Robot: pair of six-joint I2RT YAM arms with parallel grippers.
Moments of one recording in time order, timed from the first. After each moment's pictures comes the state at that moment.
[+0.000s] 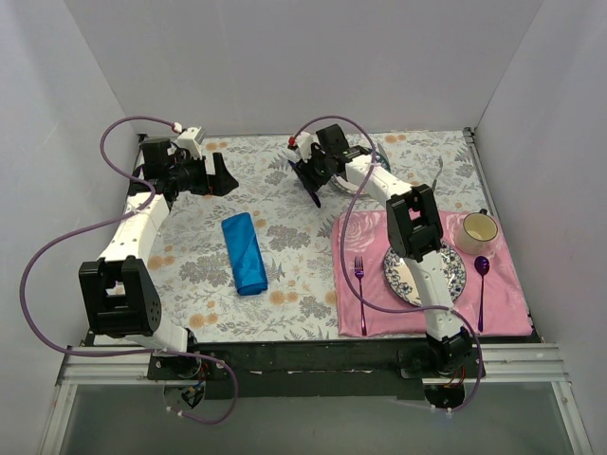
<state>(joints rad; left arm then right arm) 0.05 1.51 1.22 -0.31 0.60 -0.02 0.52 2.40 2.08 -0.49 -0.33 -0.43</state>
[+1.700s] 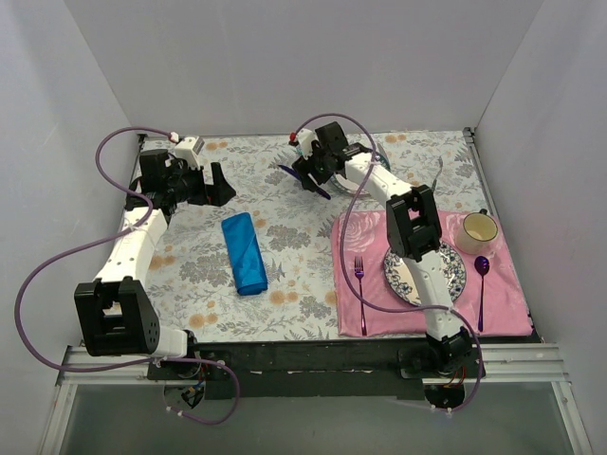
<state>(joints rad) 0.05 1.39 1.10 -0.31 0.56 -0.01 0.52 2.40 2.13 -0.53 -0.27 -0.34</state>
